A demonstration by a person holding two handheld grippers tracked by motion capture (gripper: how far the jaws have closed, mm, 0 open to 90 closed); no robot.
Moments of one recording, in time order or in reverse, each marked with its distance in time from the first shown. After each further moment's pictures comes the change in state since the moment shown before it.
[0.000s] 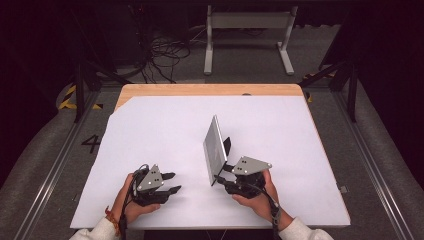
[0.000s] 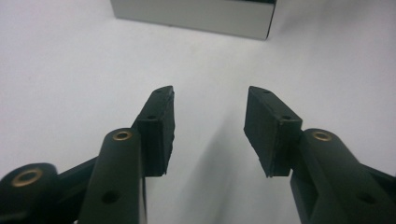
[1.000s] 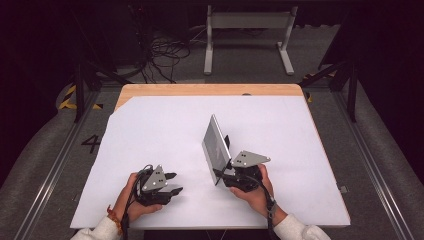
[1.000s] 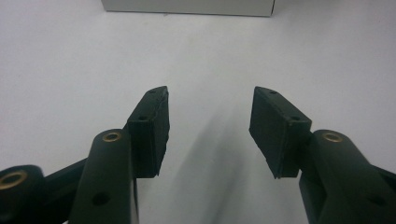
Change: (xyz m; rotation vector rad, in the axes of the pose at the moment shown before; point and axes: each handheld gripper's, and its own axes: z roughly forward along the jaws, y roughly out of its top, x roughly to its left) left arm -0.002 0.004 0.007 0.033 -0.001 0.032; right arm -0.015 -0.003 0.015 -0.023 0.009 0.079
